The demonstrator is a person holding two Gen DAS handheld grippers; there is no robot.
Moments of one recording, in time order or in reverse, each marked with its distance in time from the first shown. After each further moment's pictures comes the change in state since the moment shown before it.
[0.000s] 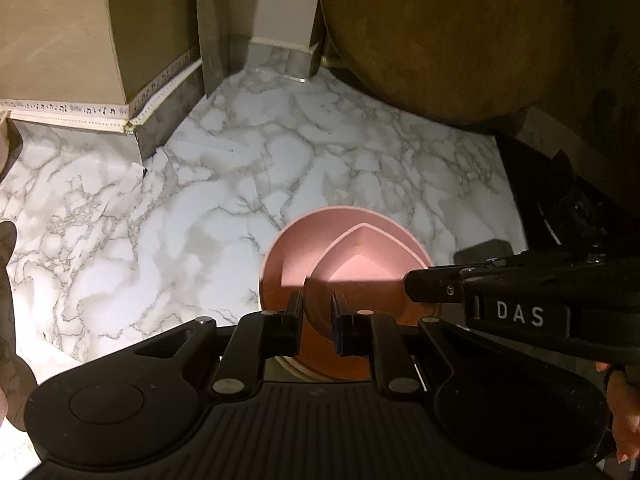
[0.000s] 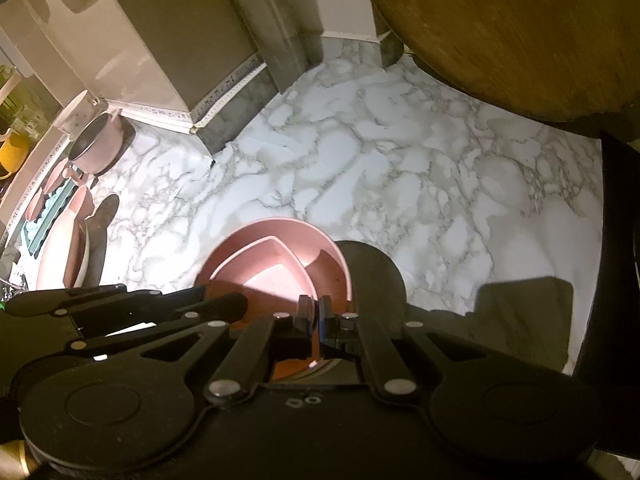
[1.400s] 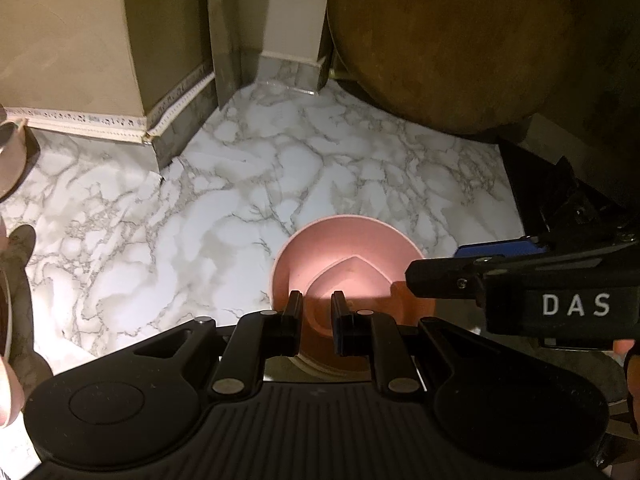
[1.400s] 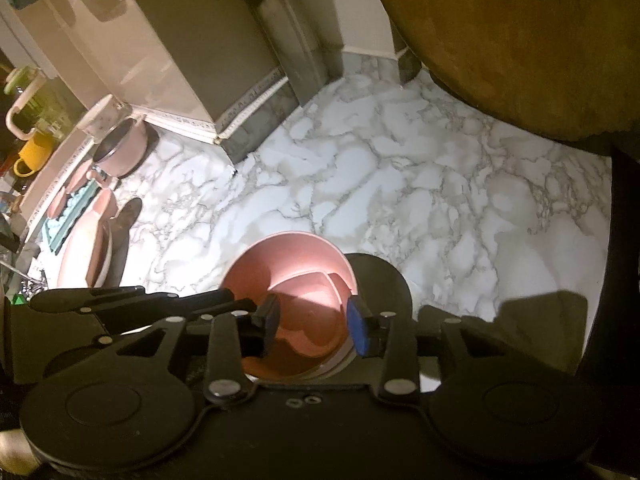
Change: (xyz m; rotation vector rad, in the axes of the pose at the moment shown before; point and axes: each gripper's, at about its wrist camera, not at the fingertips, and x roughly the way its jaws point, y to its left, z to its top) left arm -0.025 0.003 -0.005 0.001 -0.043 0.021; right arm -0.028 0.003 0.001 -0.051 -0.046 0.056
